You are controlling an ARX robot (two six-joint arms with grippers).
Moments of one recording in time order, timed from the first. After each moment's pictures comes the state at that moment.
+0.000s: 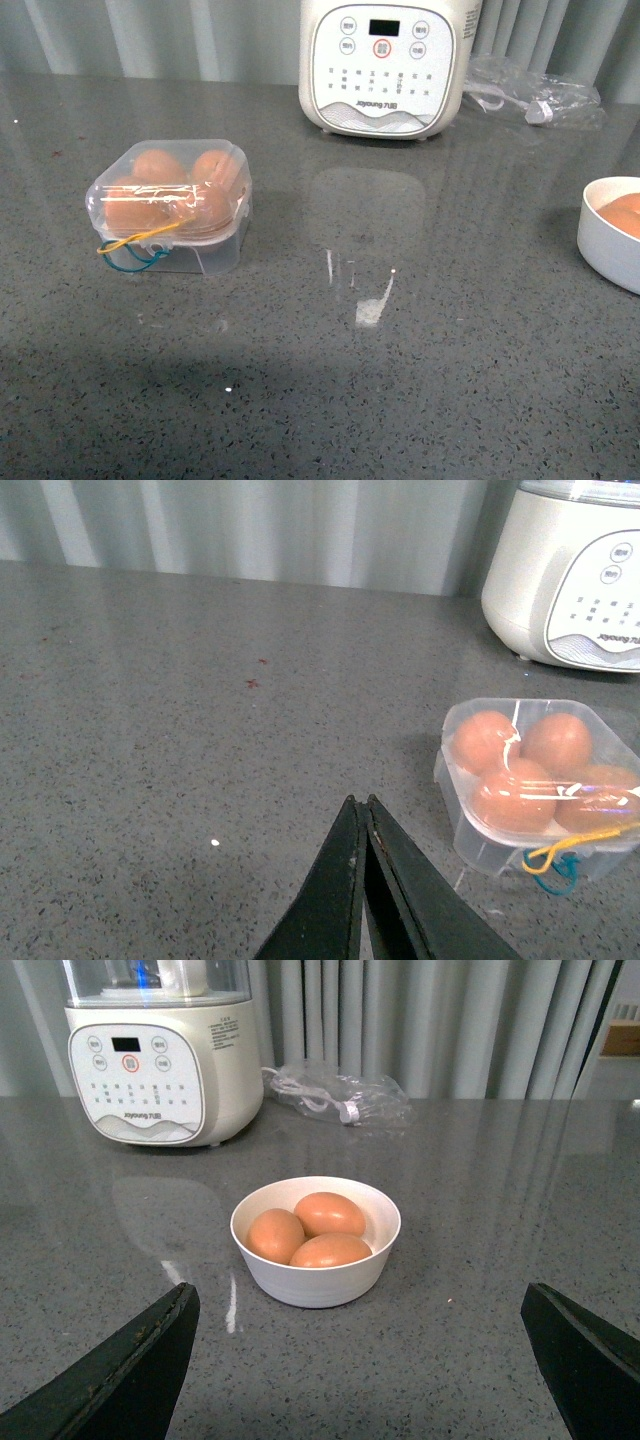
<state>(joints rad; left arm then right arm) 0.00 0.86 0.14 0.72 0.00 -0.01 0.00 0.00 0.01 0.00 0.00 0.00</state>
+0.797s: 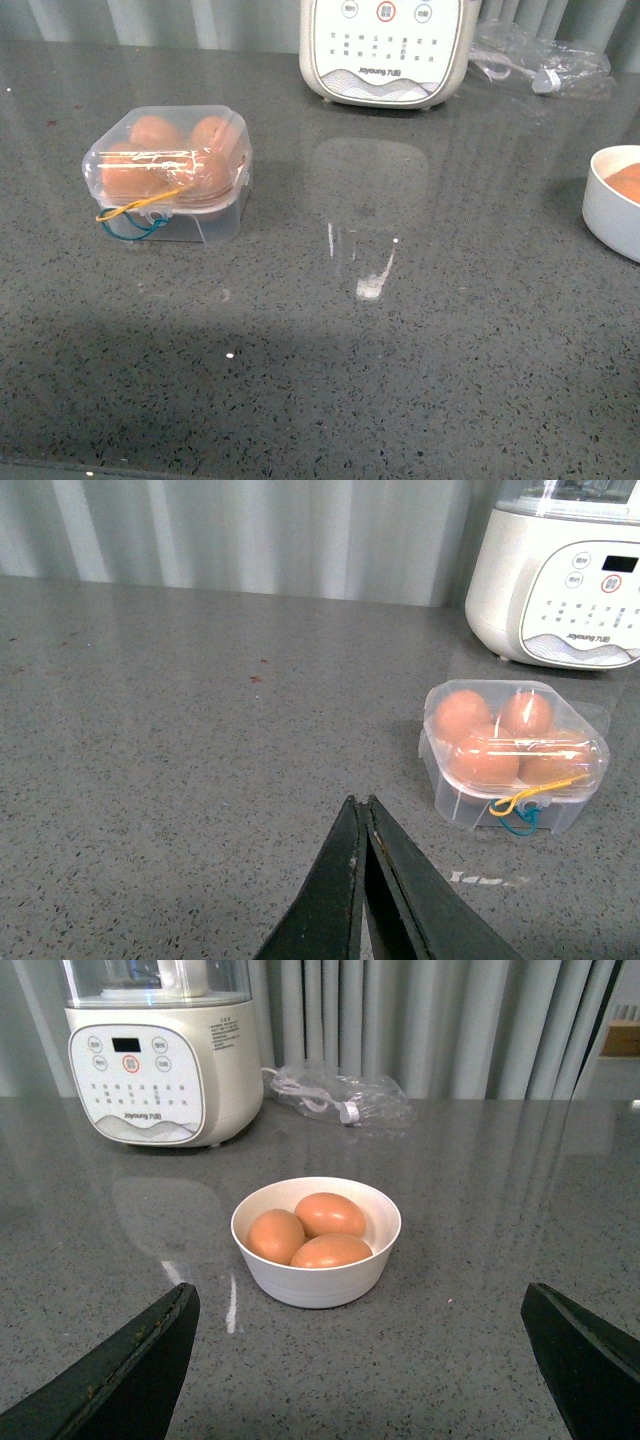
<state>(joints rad) 0.00 0.41 0.03 0.41 0.00 0.00 0.00 0.00 0.01 0.00 0.00 0.00</state>
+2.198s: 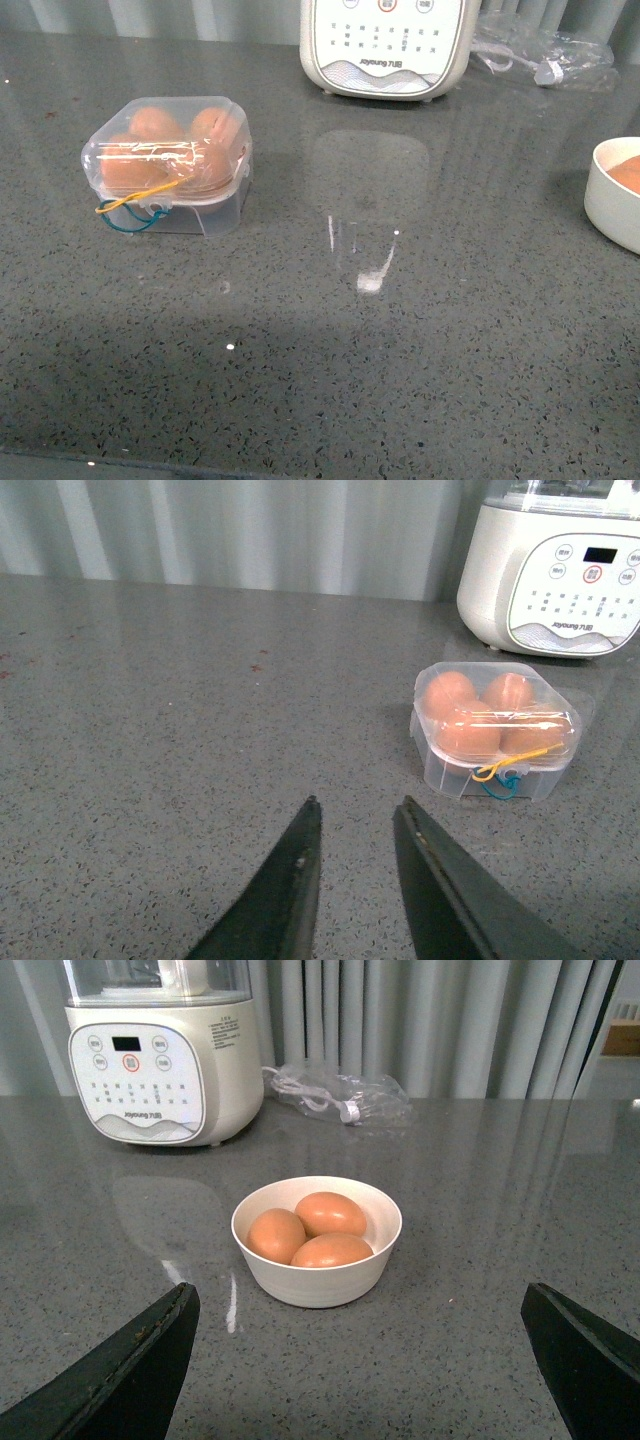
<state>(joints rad) 0.00 0.00 0.03 0.00 0.00 0.00 0.00 0.00 0.01 0.00 0.00 0.00</state>
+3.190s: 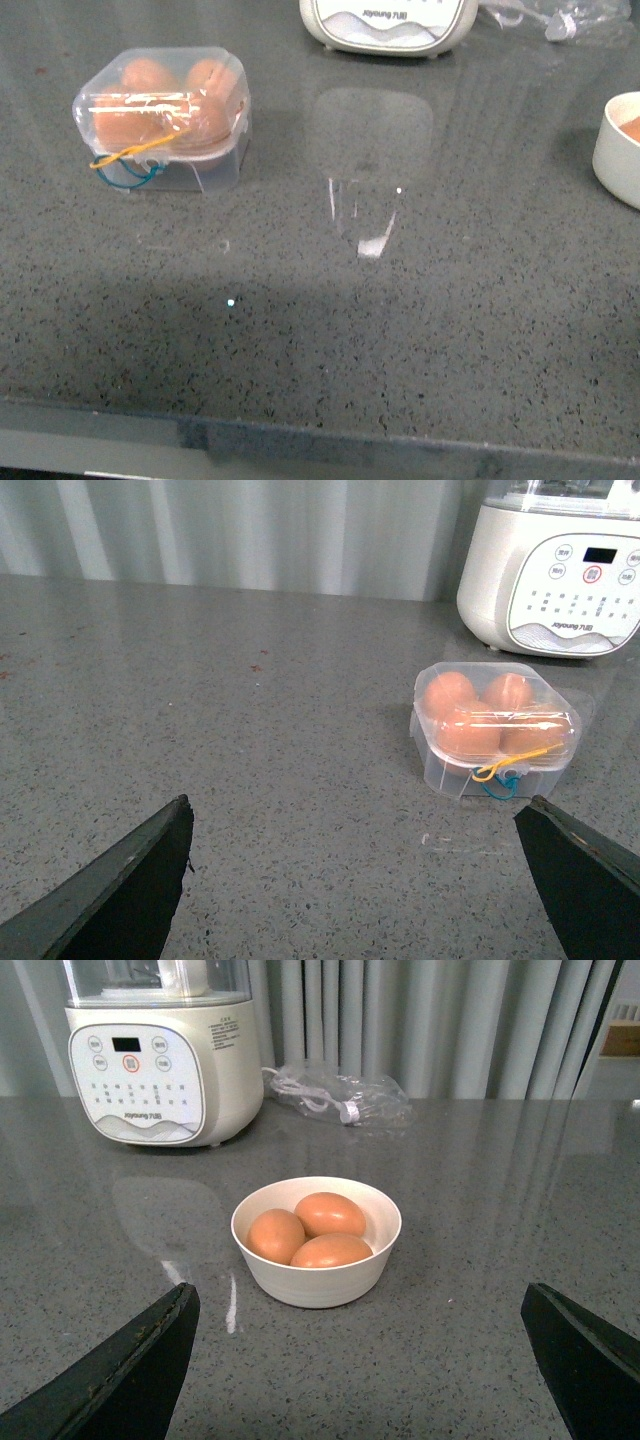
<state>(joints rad) 0.00 0.00 0.03 0.00 0.00 0.00 0.00 0.00 0.01 0.00 0.00 0.00</state>
